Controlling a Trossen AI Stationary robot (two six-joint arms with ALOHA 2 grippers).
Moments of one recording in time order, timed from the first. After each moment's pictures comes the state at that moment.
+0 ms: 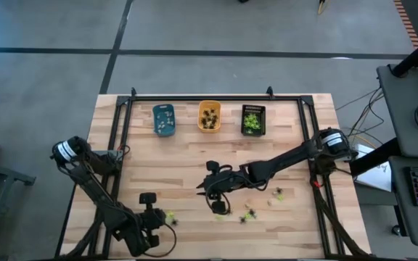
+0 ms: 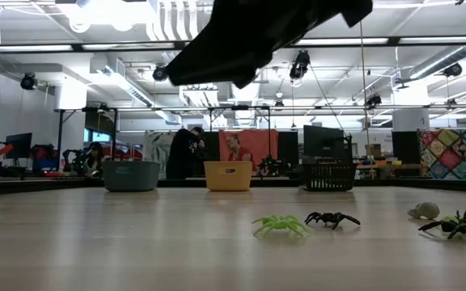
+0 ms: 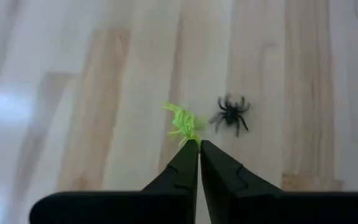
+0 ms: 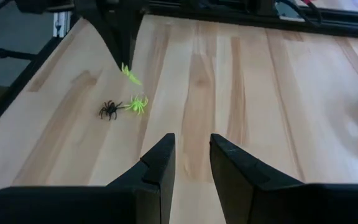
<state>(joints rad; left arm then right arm) -0.96 1.70 1.01 -0.68 -0.56 -1.00 0.27 1.88 1.22 0.14 0.10 0.03</state>
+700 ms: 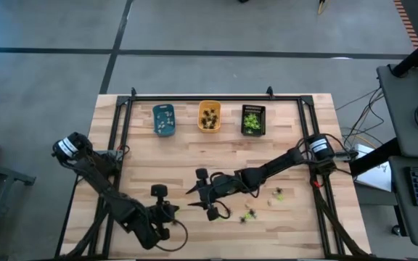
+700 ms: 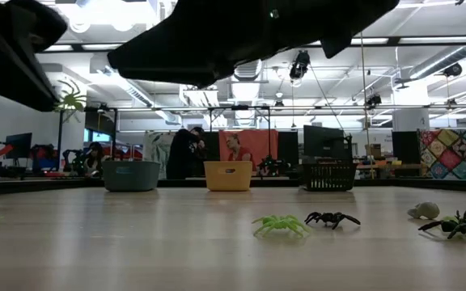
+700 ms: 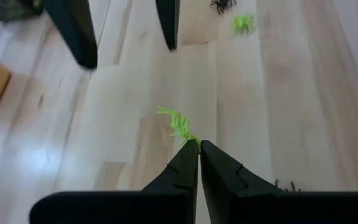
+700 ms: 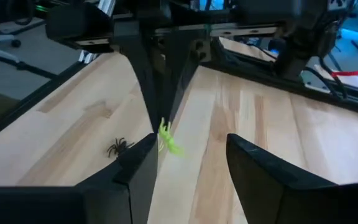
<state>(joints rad) -0.85 1.66 1.01 -0.56 -0.73 -0.68 0.27 2.04 1.24 0.48 0.04 -0.17</state>
